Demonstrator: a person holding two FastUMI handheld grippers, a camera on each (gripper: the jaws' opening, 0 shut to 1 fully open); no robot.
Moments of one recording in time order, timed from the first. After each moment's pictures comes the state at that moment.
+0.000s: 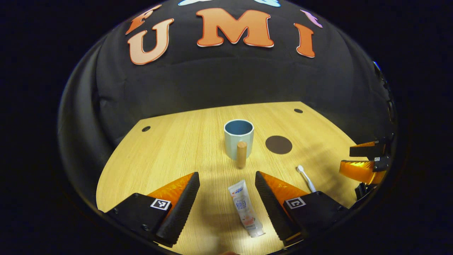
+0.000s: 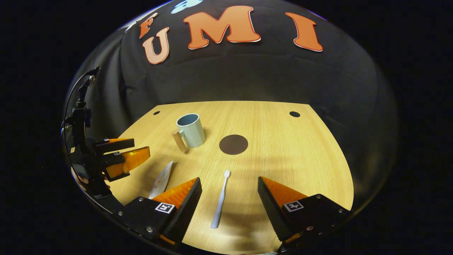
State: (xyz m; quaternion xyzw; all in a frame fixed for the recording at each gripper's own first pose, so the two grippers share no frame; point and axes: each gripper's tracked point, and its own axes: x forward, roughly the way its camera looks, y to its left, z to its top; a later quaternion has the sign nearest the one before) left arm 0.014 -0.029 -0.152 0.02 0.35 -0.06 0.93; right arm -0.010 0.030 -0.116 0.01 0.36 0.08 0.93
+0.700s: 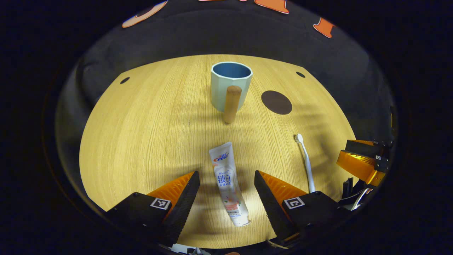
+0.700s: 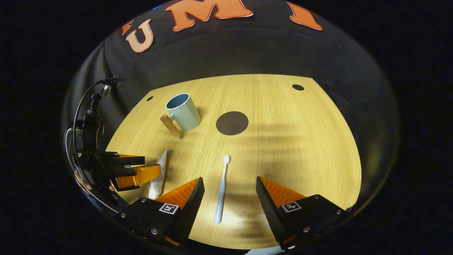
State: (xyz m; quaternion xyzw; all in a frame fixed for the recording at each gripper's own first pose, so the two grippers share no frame) left arm -0.008 -0.054 -0.219 -0.05 0.55 -0.10 0.83; right arm -0.008 0.030 -0.154 0.04 0.46 0.08 0.88
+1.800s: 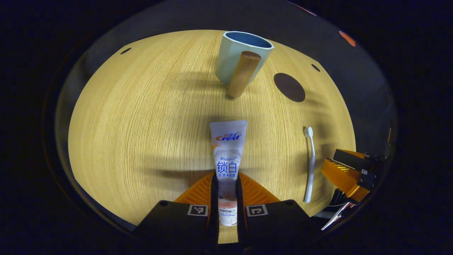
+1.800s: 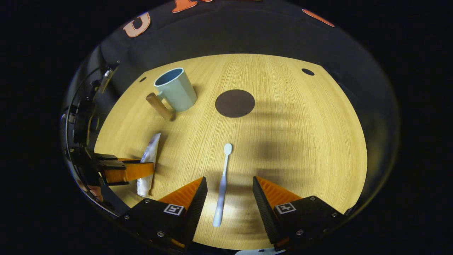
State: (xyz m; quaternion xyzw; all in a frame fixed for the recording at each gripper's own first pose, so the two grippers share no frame) left arm -0.020 -0.065 -0.250 -0.11 0.61 -0.09 0.78; right arm -0.007 0.043 -0.204 0.00 0.54 0.07 0.84
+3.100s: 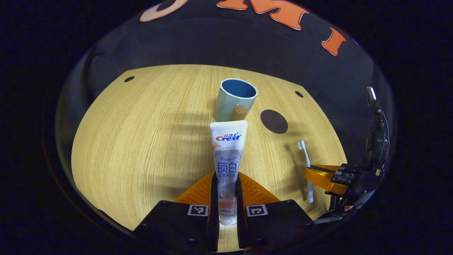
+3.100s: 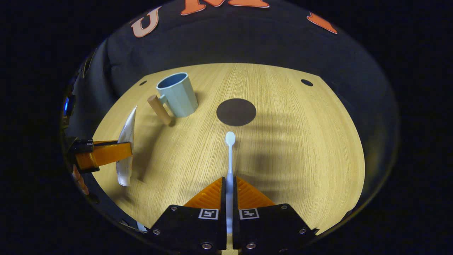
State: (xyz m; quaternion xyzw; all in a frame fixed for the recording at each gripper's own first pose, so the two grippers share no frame) left arm 0.037 -0.064 -0.218 -0.10 0.46 -0.10 0.88; right arm 0.007 0.042 -0.183 0.00 0.46 0.07 0.88
